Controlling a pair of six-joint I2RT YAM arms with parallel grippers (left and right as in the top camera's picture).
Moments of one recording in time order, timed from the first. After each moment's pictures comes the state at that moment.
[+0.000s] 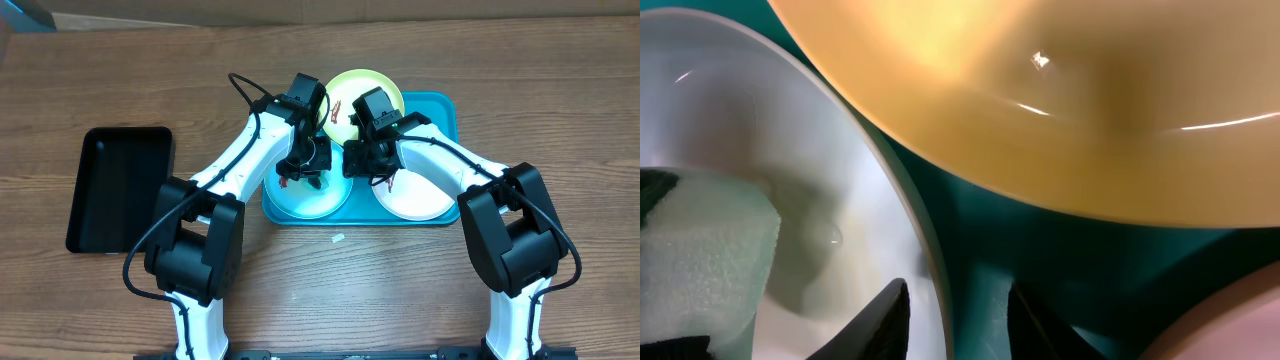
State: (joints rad) left arm -0.40 2.03 1.53 -0.91 0.16 -0.42; right arm 0.47 2.09 1.43 -0.60 -0.25 0.44
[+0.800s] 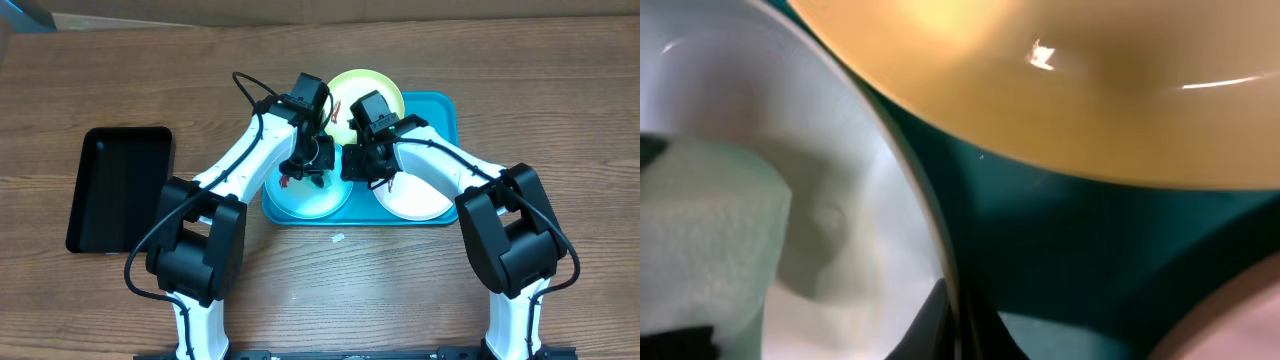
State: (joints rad) left arm -0.41 2.03 1.53 -0.89 0.16 -0.41; right arm 0.49 2.09 1.42 -0.61 -0.25 0.46
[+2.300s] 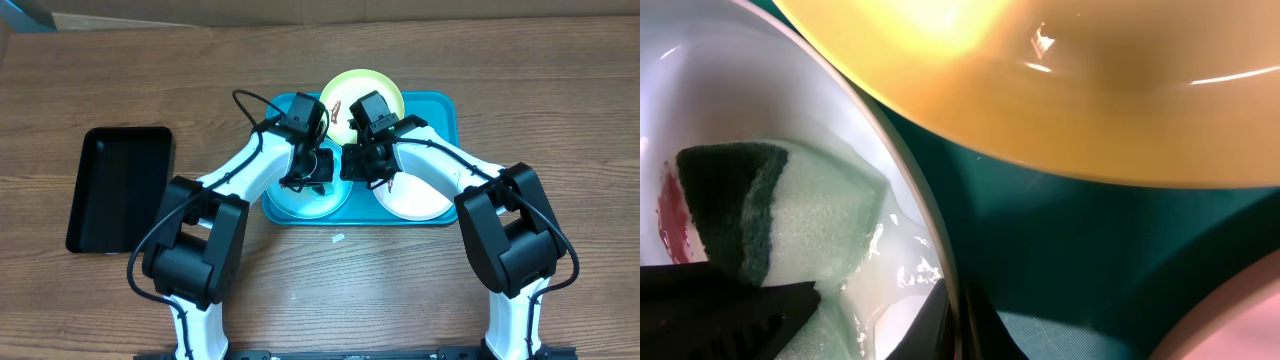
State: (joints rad) left arm -0.40 2.02 1.31 -0.63 0.19 -0.38; right arm 0.49 2.09 1.42 -0.61 -0.25 0.48
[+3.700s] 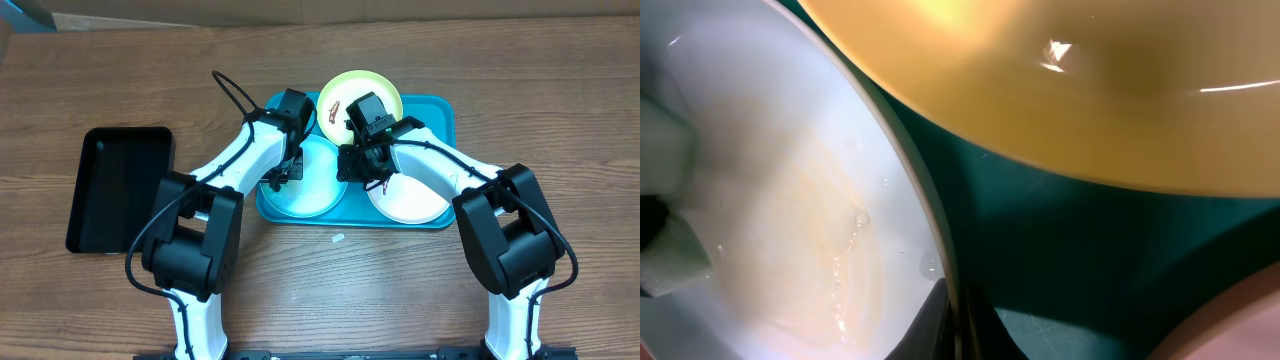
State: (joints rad) left arm -0.35 2.06 1.42 -0.88 -0.26 -0.38; right arm 0.50 2.09 1.42 -0.60 -0.26 0.49
